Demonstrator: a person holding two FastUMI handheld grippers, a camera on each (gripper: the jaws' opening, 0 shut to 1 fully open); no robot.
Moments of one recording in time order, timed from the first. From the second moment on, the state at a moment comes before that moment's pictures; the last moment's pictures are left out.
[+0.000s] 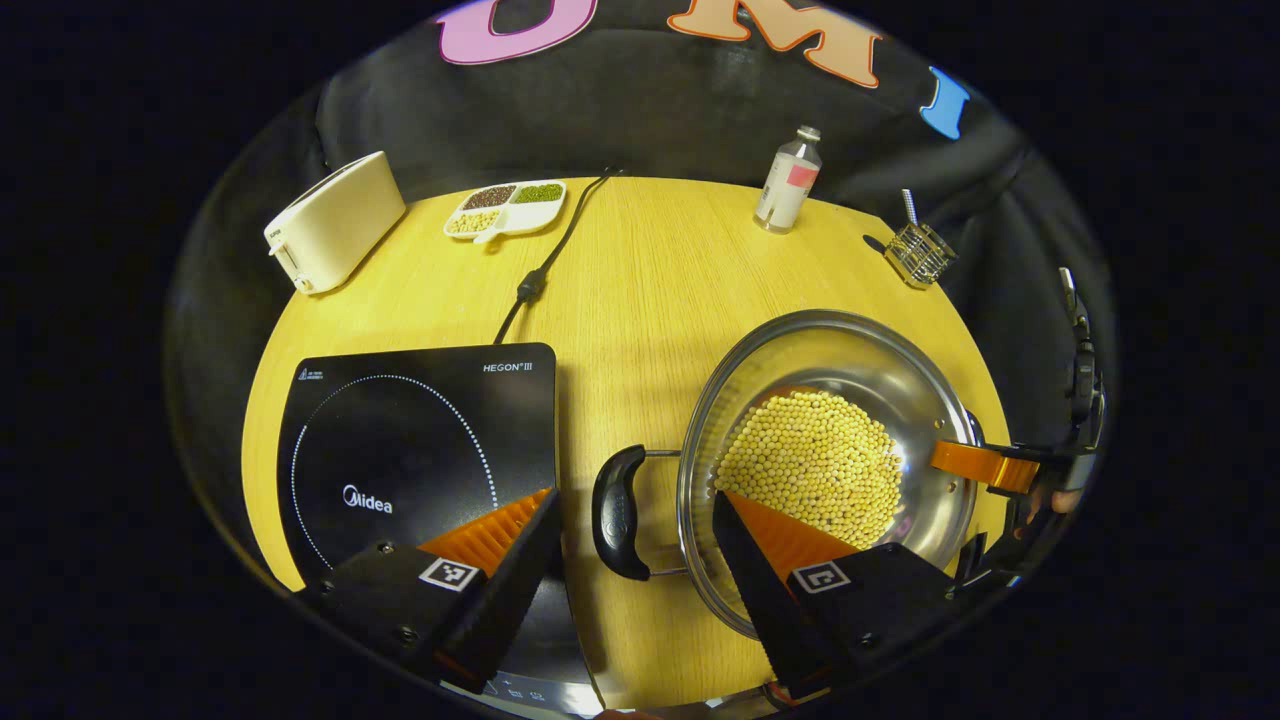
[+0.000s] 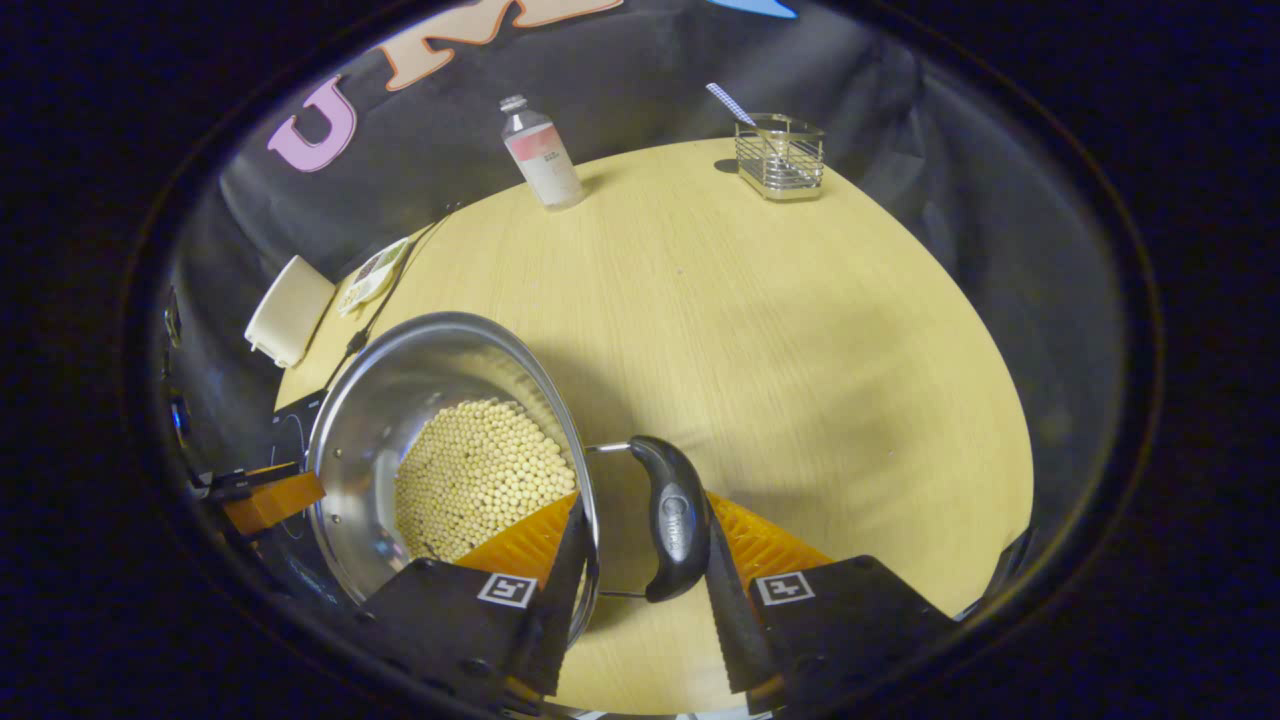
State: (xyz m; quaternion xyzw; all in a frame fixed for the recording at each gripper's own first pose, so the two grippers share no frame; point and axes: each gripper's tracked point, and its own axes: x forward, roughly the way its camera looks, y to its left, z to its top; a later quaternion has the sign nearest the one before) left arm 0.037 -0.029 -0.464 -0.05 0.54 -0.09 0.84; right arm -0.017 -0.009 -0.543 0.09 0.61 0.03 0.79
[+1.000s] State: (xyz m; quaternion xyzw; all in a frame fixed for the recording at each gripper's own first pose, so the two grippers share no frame) left arm 0.038 -0.036 -0.496 -0.04 0.57 -0.09 0.82; right arm -0.028 -0.006 -0.548 0.09 0.63 0.01 0.77
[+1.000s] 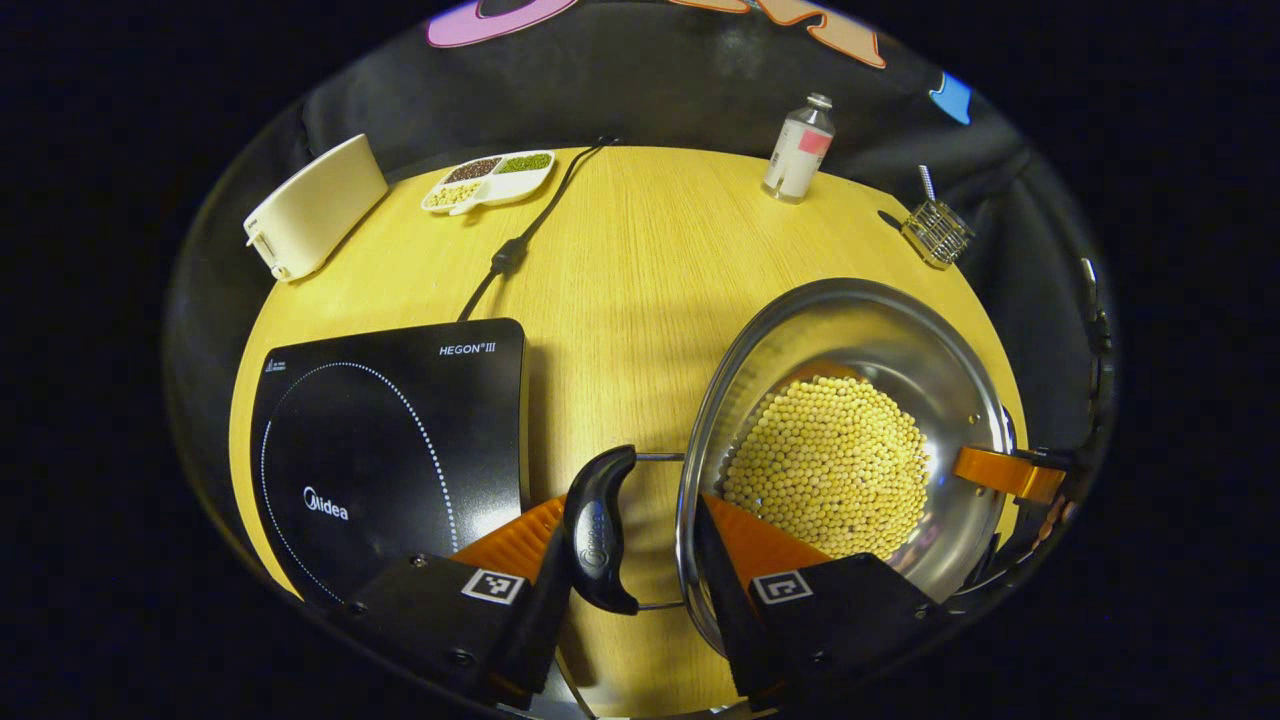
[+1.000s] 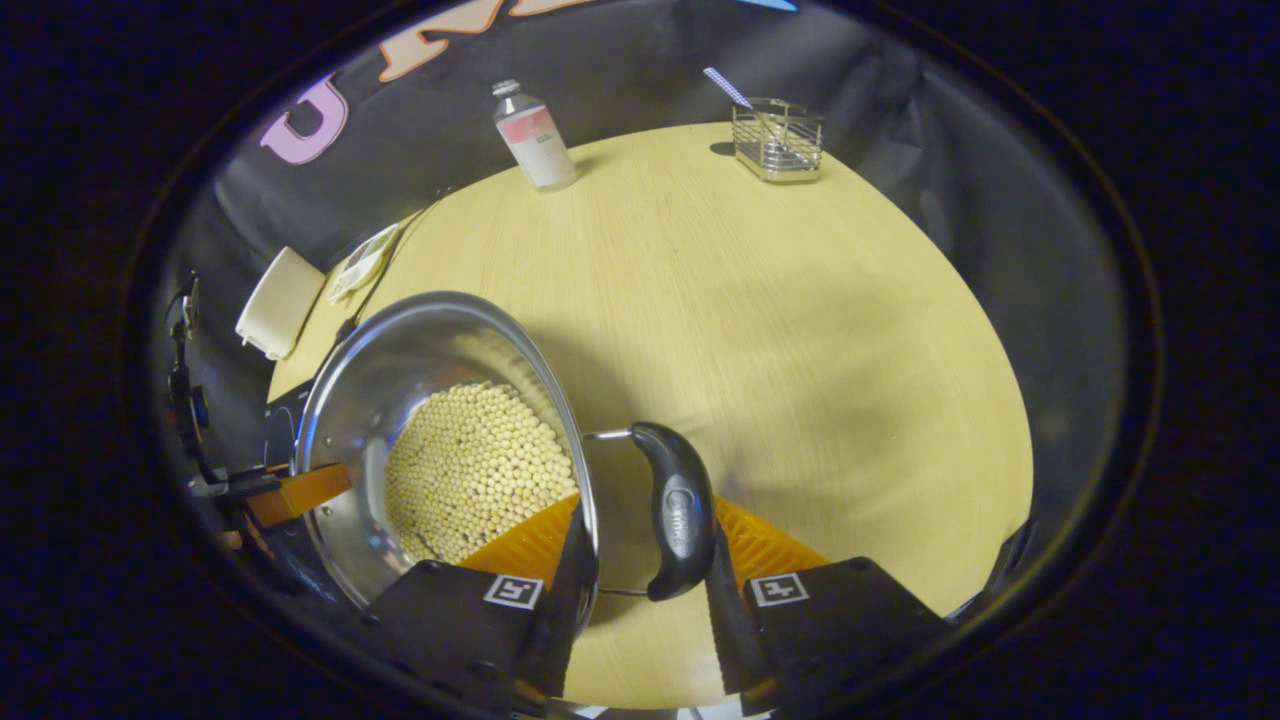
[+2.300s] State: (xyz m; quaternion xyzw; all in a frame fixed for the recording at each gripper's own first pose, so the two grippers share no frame) left arm 0.043 0.030 -0.432 -0.03 0.51 -0.08 0.86; right arm -0.032 0.055 -0.480 0.09 0.59 0.02 0.81
